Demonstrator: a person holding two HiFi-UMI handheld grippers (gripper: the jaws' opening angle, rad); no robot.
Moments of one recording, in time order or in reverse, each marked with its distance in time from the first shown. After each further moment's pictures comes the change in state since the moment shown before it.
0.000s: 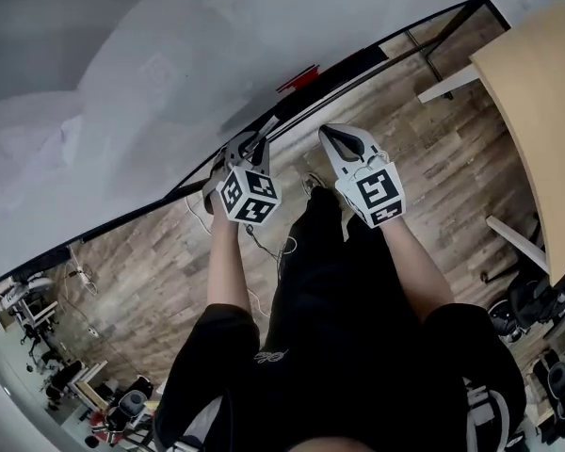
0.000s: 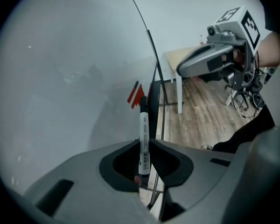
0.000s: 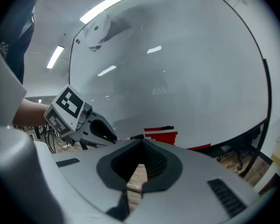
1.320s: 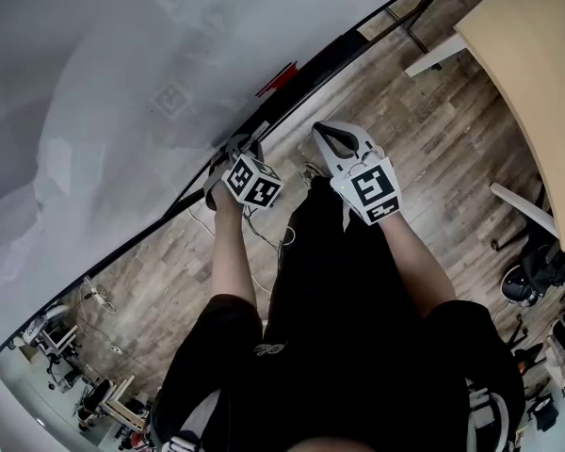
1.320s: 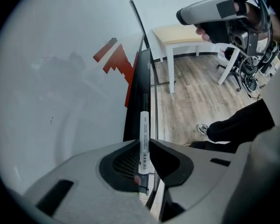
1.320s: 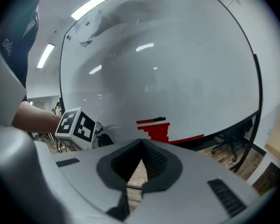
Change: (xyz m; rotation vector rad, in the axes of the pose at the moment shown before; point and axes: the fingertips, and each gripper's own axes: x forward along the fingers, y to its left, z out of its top) left arm 0.069 -0.020 -0.044 0.131 0.222 -0.098; right arm 0.000 -0.011 -0.018 0.057 0.035 -0.073
